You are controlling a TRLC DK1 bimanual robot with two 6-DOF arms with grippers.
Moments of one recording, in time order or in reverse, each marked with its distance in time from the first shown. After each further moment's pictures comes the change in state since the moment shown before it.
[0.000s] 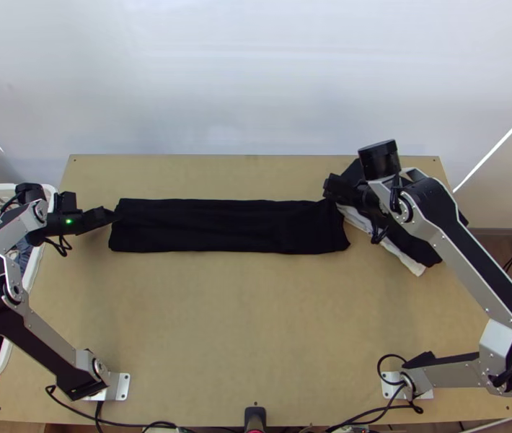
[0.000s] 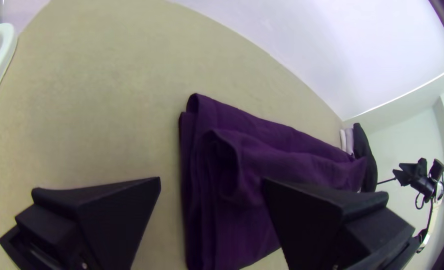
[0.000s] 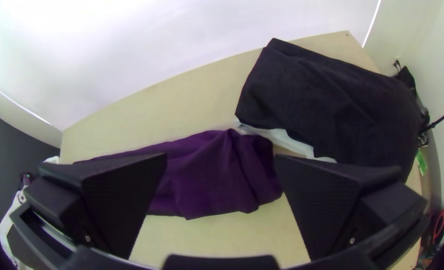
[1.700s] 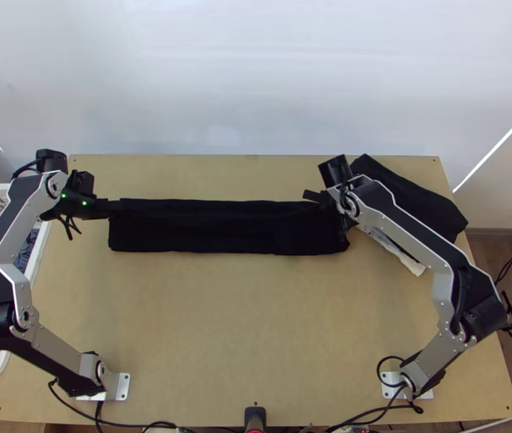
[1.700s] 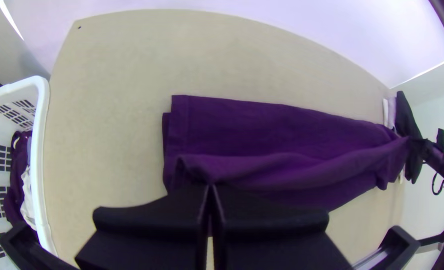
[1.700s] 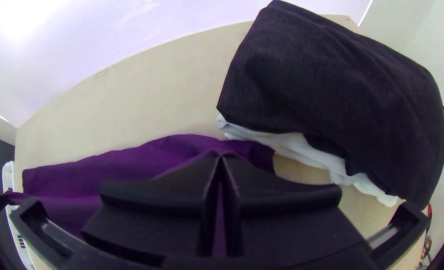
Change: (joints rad) left arm -0.230 -0.158 0.182 -0.321 -0.465 -0.066; right arm 0.022 0.281 -0.066 0.206 0.142 0.013
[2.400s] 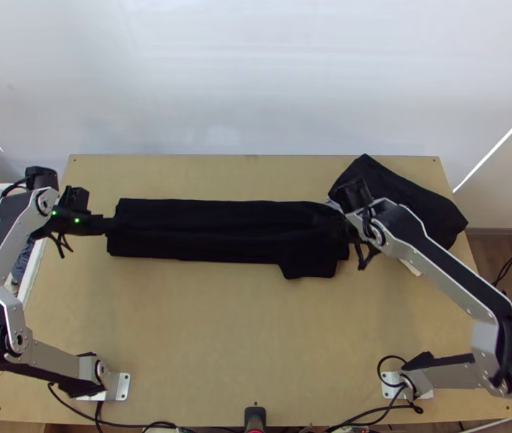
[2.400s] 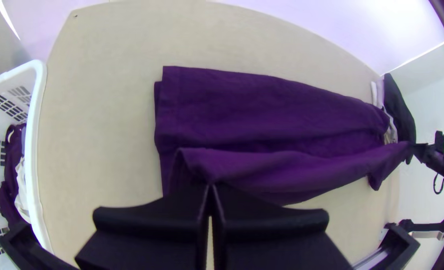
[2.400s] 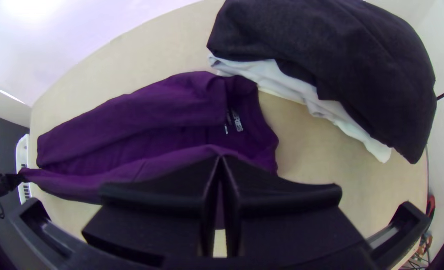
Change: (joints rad) left arm 0.042 -0.131 -0.156 -0.015 0.064 0.079; right arm 0.038 -0.271 -0.206 -0.122 -0.116 0.053
